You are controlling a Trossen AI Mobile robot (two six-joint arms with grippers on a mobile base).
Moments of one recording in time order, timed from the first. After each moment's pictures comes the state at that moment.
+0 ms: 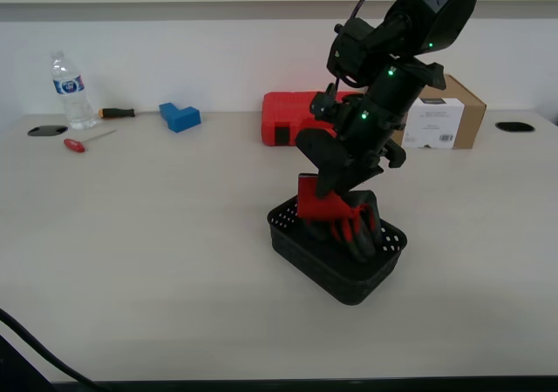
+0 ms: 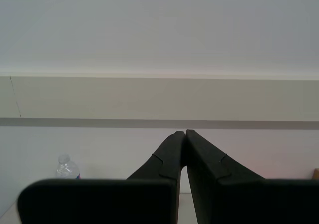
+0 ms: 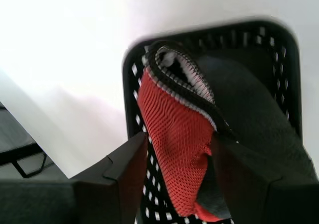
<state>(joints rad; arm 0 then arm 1) 0.58 2.14 1.12 -0.27 -0.39 0.00 0.00 1.05 0.52 0.59 -0.02 0.00</state>
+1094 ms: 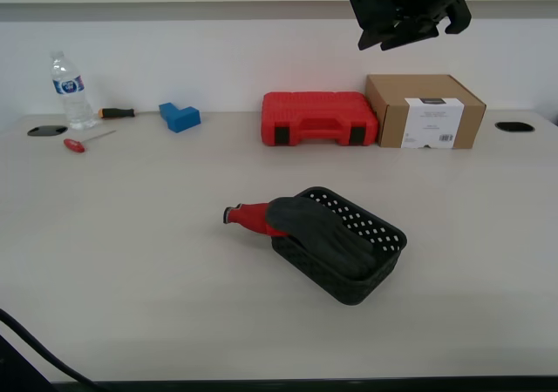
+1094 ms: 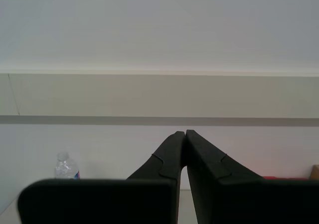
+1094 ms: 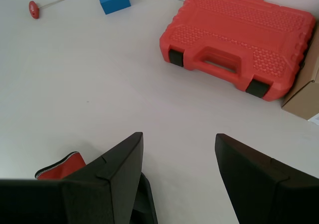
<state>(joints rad) 0.38 1.72 1.11 -0.17 -0.20 -0.01 0.00 1.05 0.52 0.58 -0.02 0.00</state>
